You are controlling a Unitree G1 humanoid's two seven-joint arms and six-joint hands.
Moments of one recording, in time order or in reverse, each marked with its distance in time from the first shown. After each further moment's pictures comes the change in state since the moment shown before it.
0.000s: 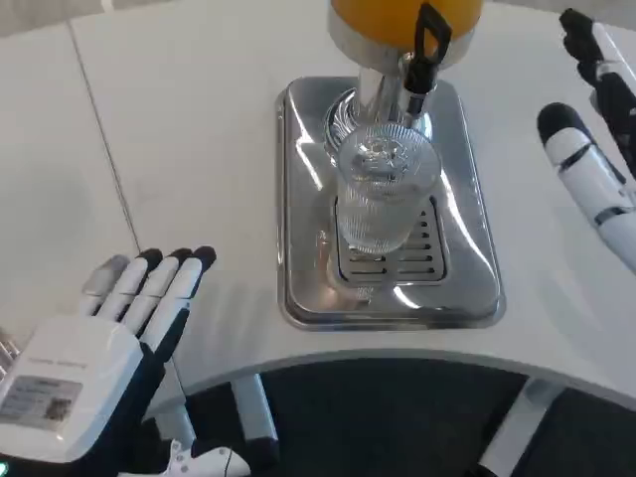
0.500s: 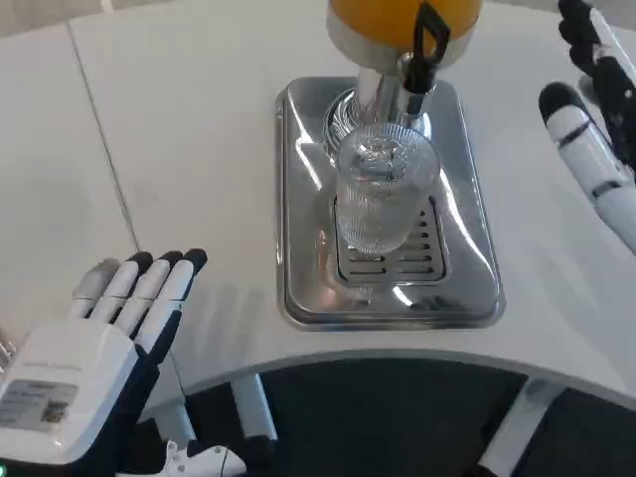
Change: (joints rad) left arm 0.006 -0.024 0.002 -0.004 0.031 0.028 -0.002; right arm -0.085 -0.053 0.013 0.175 0.135 -0.076 -0.112
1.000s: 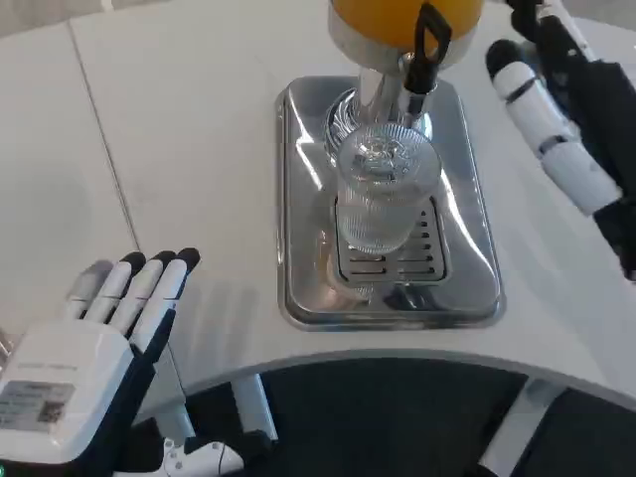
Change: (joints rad) left arm 0.001 -0.015 0.000 0.000 0.004 0.014 0.000; right arm -0.136 0.002 0.097 0.075 0.041 0.056 -0.034
